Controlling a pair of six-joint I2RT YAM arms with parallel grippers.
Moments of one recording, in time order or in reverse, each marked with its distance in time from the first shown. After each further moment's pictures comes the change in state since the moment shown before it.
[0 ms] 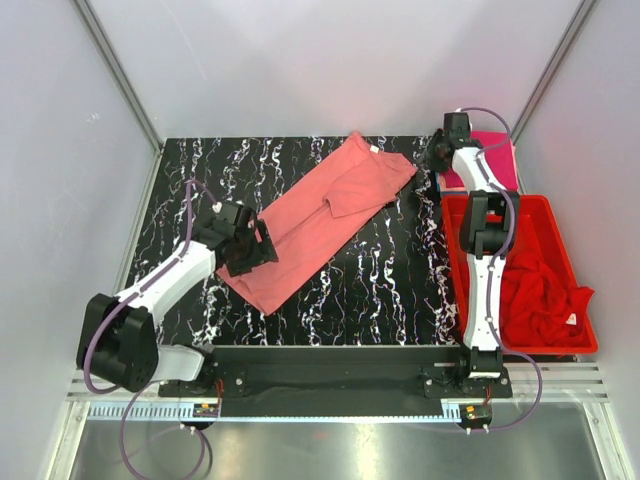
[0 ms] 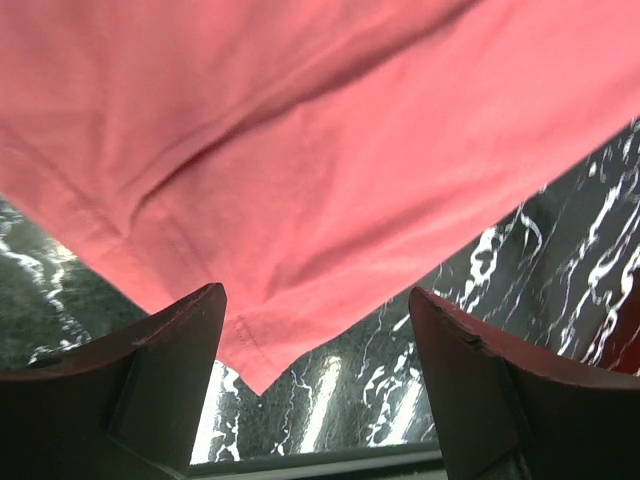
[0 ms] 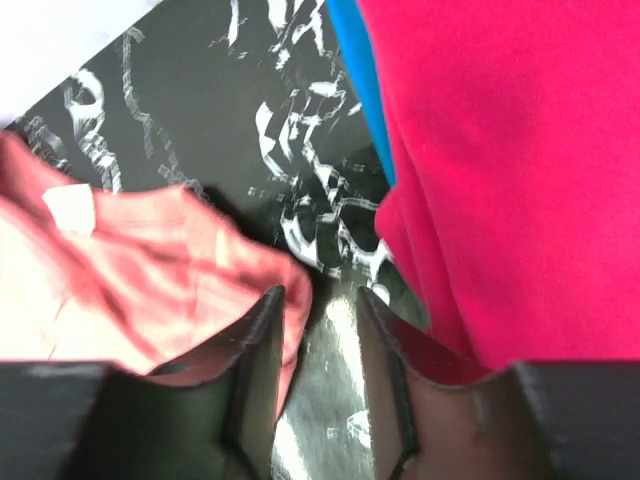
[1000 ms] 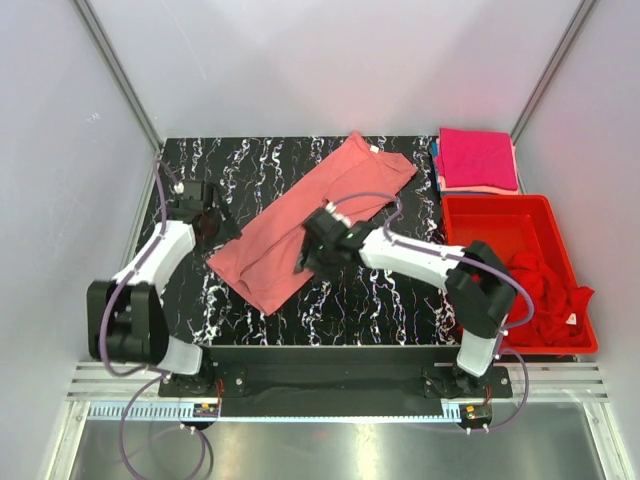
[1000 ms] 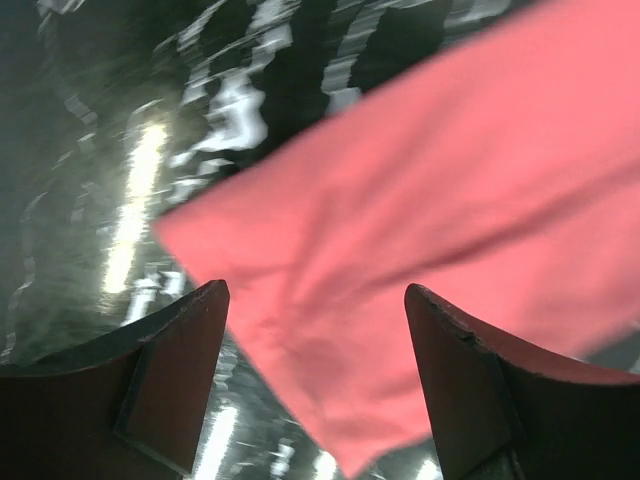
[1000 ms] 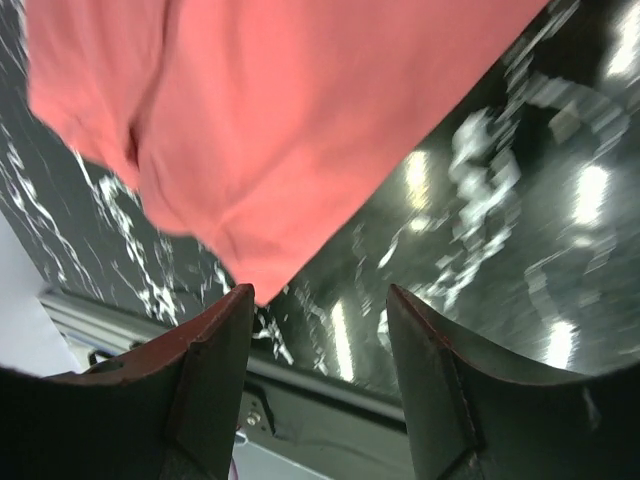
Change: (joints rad) left arm 0.267 0.074 0.130 0.013 -0.064 0.201; right arm 0.861 -0.729 -0.911 -0.026 0.013 0.585
